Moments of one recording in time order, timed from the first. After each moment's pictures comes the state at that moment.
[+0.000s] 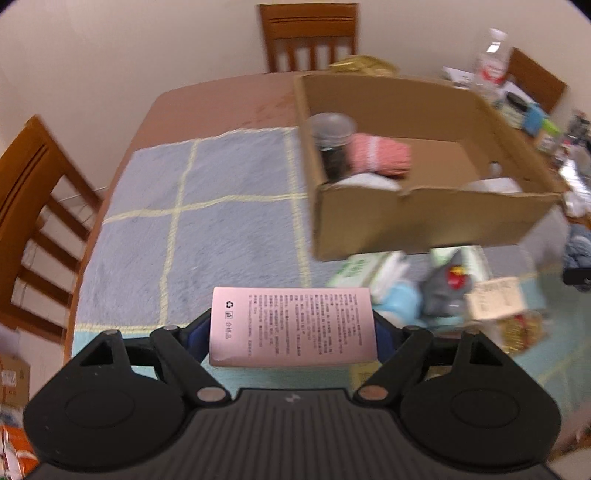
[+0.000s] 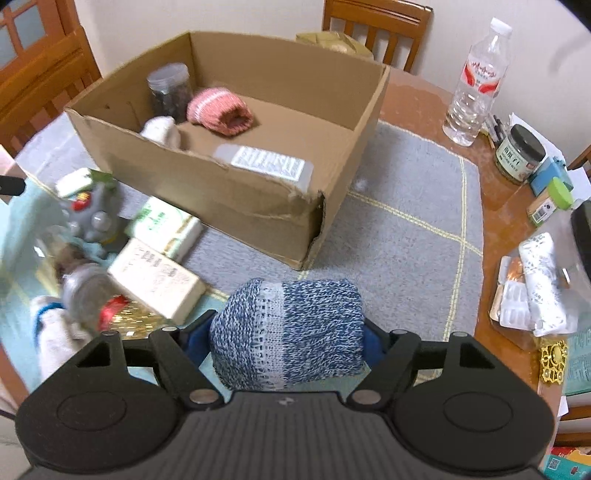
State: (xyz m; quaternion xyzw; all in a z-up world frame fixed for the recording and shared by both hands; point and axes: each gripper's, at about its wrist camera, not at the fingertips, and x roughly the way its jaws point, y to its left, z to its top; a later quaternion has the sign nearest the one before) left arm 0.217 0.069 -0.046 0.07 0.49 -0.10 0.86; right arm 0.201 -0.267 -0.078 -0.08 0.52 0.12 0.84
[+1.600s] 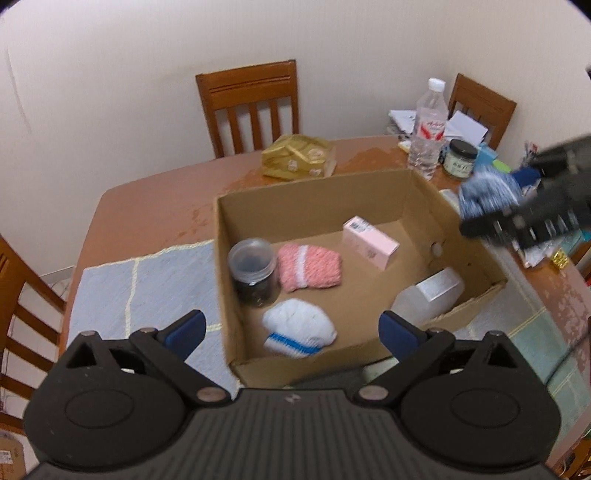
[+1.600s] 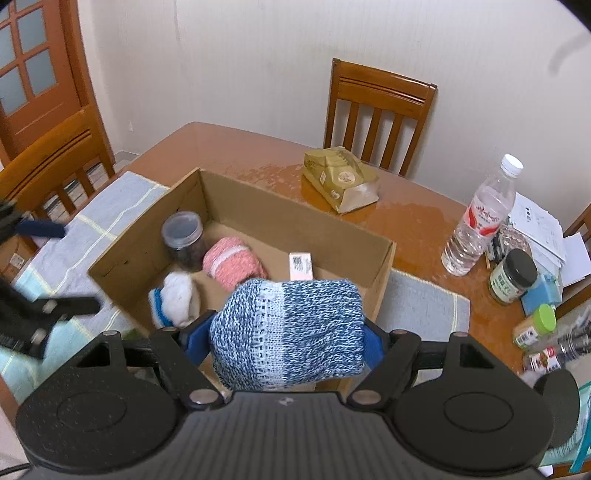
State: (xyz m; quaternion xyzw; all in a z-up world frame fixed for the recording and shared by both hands) left arm 0.272 0.003 0.008 0.10 0.41 -0.16 0.89; right arm 0.298 -0.229 0.026 -0.08 0.44 0.12 0.88
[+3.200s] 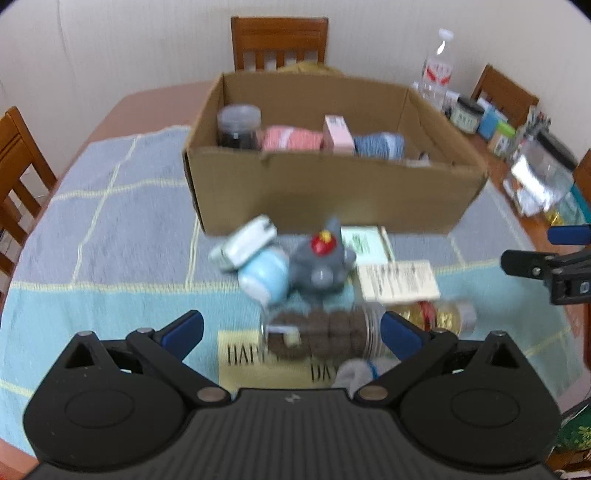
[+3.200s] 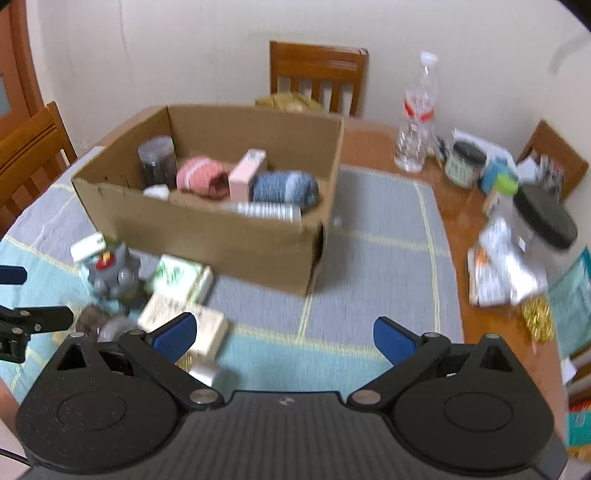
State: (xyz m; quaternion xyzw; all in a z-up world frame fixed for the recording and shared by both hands) left arm 0.159 -0.011 -0.076 0.03 0.46 -0.11 0.88; right arm 0.155 -0.254 -0.060 -0.02 0.43 0.03 0.90
